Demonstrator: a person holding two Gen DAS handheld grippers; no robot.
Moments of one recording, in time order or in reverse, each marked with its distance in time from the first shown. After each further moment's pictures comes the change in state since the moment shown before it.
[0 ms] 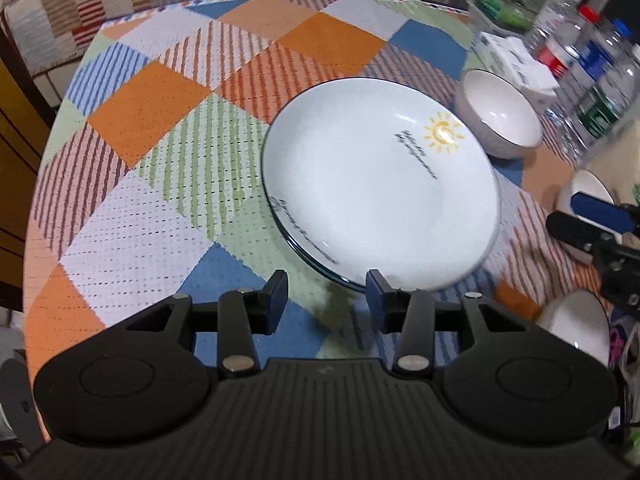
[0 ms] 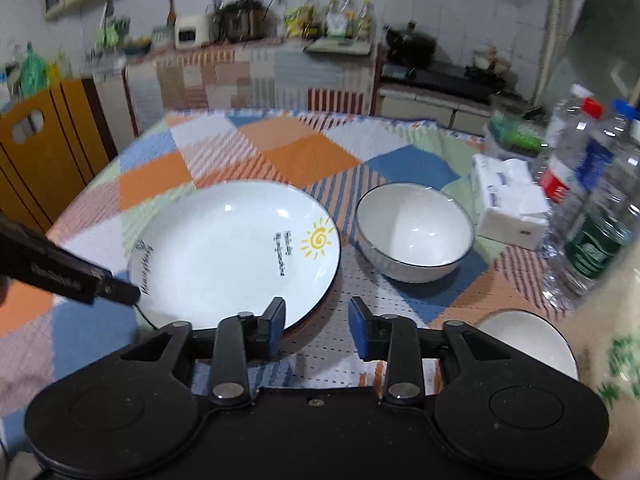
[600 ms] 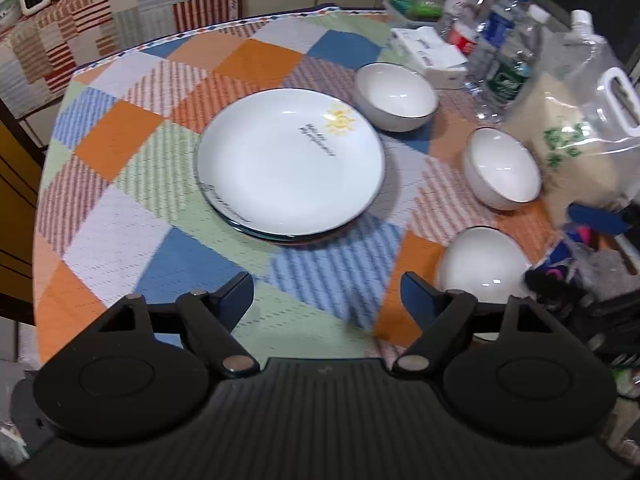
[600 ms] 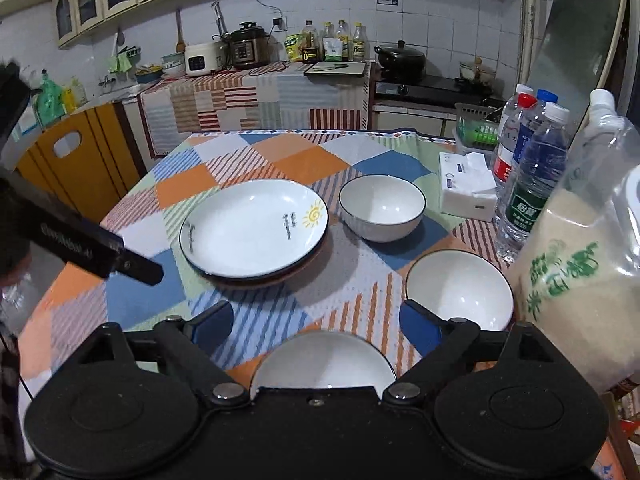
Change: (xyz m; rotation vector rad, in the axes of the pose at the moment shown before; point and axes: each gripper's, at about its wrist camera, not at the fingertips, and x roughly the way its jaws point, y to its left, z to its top) left arm -0.076 -0.065 -0.040 0.122 -0.034 -0.062; right arm -0.103 -0.015 -0.056 0.005 -0.048 0.036
